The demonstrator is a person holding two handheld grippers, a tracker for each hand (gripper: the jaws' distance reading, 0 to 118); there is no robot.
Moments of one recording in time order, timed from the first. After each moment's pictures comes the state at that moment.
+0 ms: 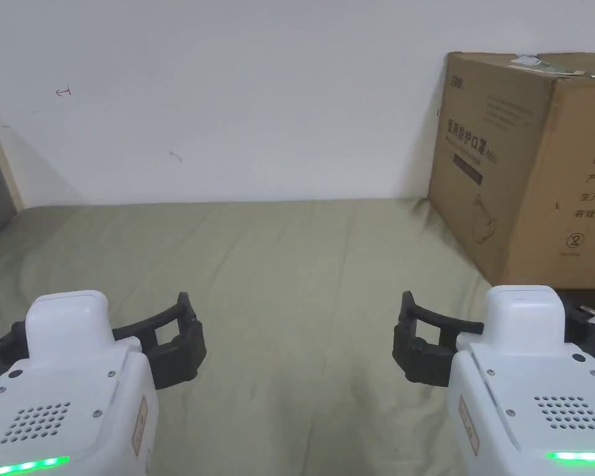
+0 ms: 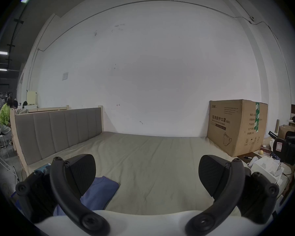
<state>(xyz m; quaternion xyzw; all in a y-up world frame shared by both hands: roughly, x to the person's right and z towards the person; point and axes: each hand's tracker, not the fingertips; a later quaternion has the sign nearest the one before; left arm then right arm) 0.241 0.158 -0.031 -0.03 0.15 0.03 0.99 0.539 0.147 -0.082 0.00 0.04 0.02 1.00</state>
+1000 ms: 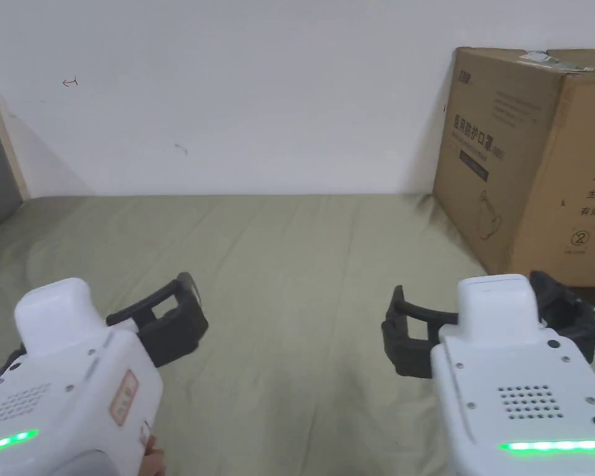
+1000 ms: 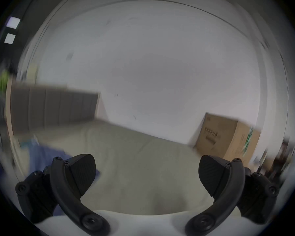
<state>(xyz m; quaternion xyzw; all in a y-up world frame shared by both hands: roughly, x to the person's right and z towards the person) 0.225 0.155 -0.031 -0.03 0.12 0.23 0.97 0.514 0.147 -0.080 0.03 0.01 0.15 0.99</state>
